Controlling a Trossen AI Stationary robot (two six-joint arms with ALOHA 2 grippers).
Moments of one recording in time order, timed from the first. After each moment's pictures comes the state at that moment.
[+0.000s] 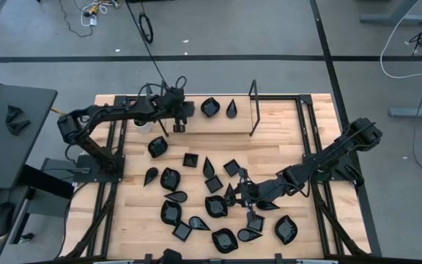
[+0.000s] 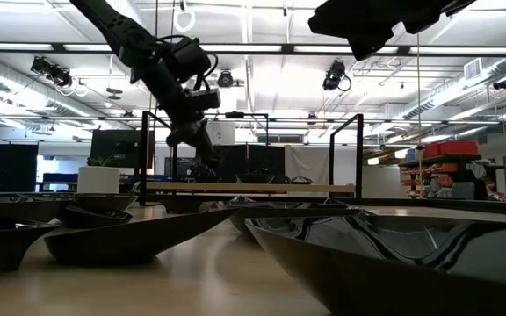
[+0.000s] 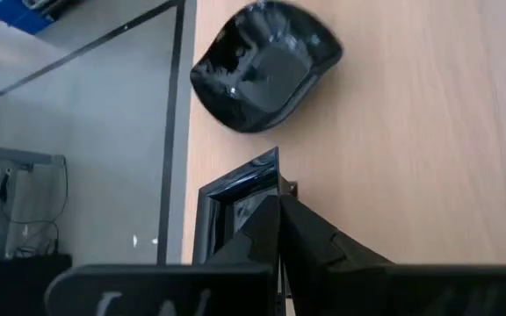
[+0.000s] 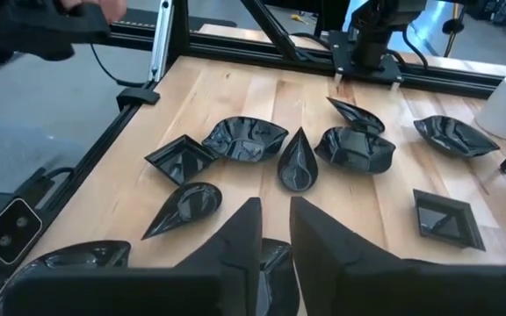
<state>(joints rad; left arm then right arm) 0.55 1.58 0.94 -0.11 -0.15 0.74 0.50 1.52 0.79 0.32 0.33 0.06</state>
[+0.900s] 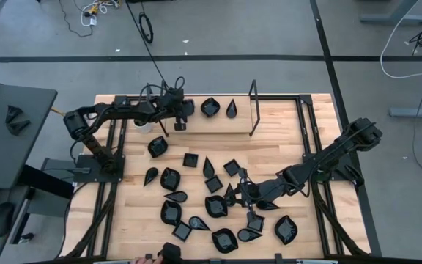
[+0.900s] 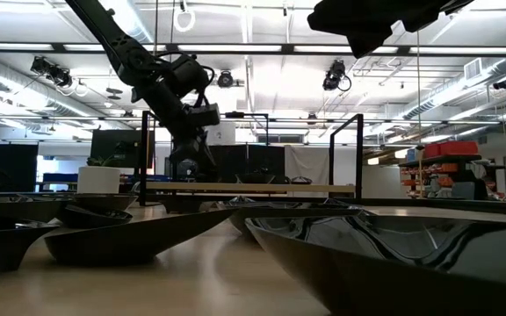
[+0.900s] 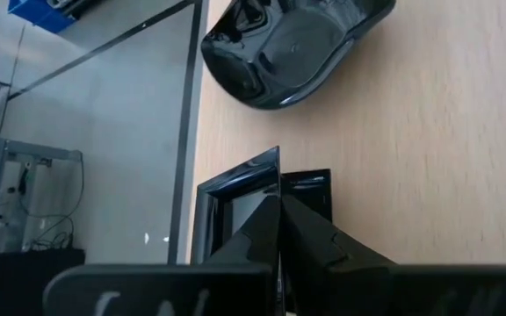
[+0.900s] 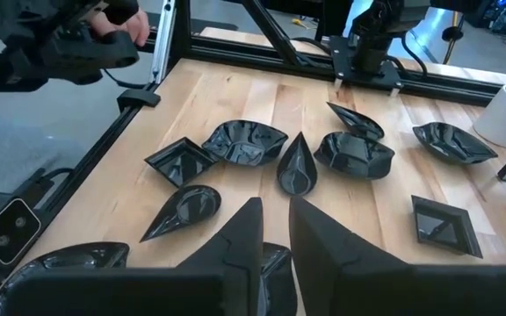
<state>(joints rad) 0.59 1.66 0.89 0.06 -0.16 0.78 0.50 1.52 0.79 0.33 0.33 0.04</state>
